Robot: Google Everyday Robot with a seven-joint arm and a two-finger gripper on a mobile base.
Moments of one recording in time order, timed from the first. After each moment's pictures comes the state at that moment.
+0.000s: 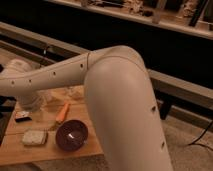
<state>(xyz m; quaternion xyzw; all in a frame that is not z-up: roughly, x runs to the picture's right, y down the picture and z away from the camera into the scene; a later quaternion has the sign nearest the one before) -0.316 0.115 0.687 -0.30 -0.04 -0.06 0.95</state>
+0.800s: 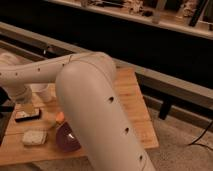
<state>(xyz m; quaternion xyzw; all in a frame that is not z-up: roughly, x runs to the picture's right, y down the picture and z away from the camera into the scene) -0.375 0.092 0.717 -0.31 -0.07 -0.16 0.93</state>
